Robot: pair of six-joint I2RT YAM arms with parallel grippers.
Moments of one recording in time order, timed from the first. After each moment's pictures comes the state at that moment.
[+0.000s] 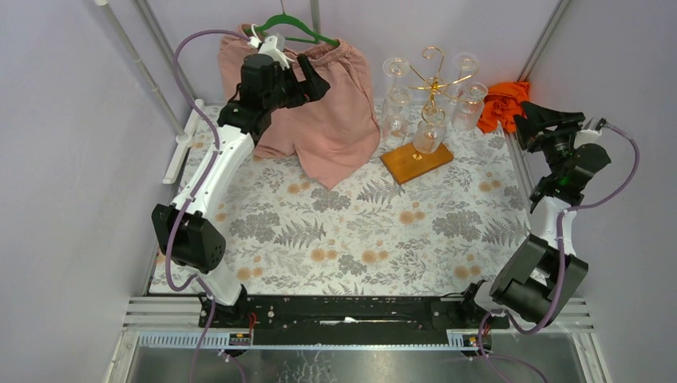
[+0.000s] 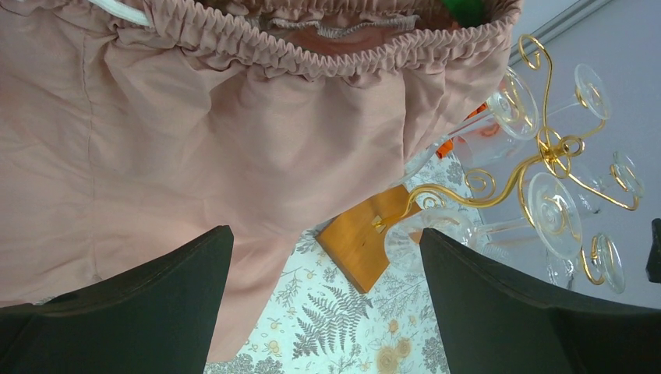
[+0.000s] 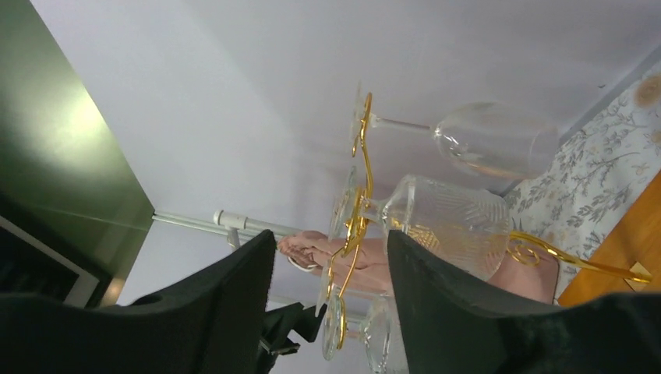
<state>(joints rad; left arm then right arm) -0.27 1.68 1.75 -0.32 0.20 -0.53 -0.60 1.32 0.85 0.69 -0.73 1.55</state>
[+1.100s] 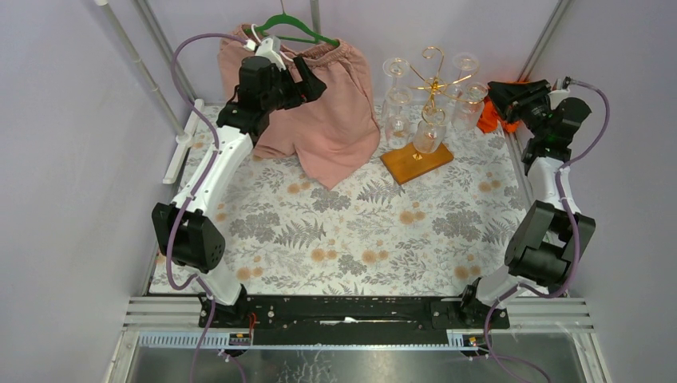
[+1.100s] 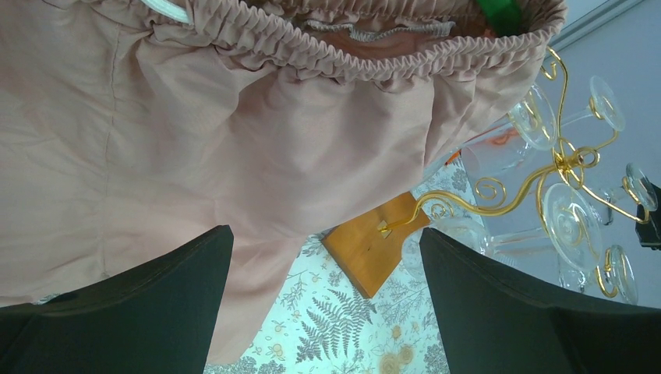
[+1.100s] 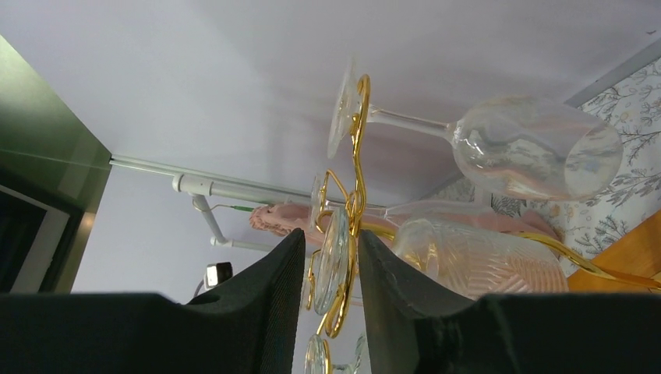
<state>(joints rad) -0.25 1.68 1.71 -0.29 0.20 -0.55 -0.41 1.58 1.20 0.50 -0.80 1.41</state>
